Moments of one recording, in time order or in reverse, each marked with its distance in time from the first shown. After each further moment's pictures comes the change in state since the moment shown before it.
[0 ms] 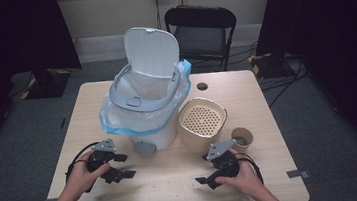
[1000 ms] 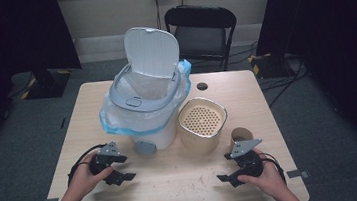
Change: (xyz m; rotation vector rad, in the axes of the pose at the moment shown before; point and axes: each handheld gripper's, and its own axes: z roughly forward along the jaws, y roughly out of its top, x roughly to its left) left arm 0.002 -0.007 0.011 0.066 0.075 0.090; right arm -0.018 -0.038 -0.047 0.026 -0.067 0.067
